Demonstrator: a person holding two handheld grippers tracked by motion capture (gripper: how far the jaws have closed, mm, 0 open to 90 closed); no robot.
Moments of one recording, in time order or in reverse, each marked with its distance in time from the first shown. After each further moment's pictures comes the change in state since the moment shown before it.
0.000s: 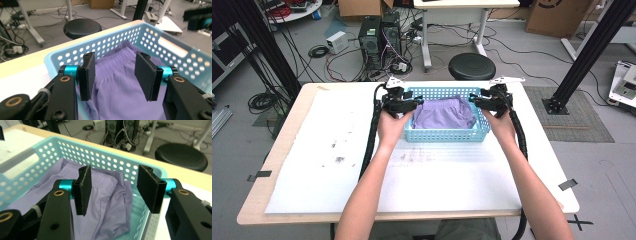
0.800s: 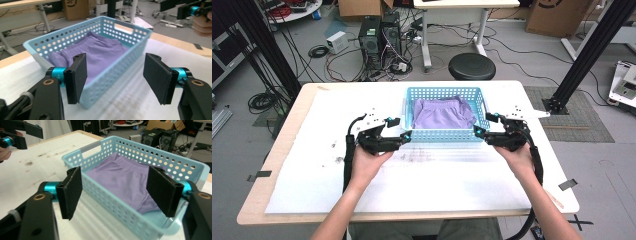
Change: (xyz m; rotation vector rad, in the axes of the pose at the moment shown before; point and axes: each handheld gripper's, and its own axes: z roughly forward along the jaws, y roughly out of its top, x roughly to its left) left arm -0.039 -0.055 -0.103 -0.070 -0.181 0.143; right arm 0.035 -0.060 -0.086 -0.117 0.268 -0.116
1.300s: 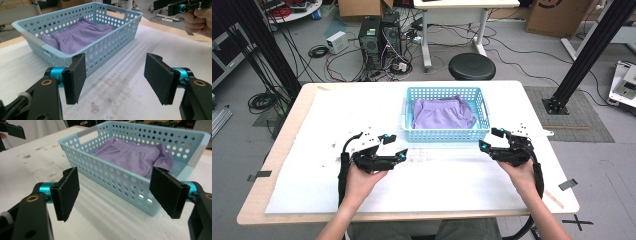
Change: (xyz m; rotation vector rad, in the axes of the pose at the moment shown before) left arm -0.010 -0.036 -0.016 0.028 -0.001 -0.014; right arm -0.003 -0.050 -0.007 0.008 -0.028 0.084
